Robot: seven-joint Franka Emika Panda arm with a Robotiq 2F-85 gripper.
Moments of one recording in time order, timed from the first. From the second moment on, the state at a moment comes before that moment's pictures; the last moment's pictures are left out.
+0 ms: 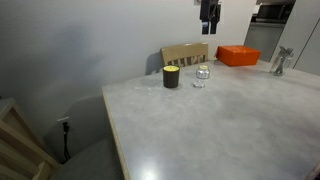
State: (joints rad) arm 0.20 0.53 0.13 -1.35 0.02 1.77 -0.16
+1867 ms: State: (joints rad) arm 0.20 0.91 0.02 -1.33 0.01 2.02 0.28
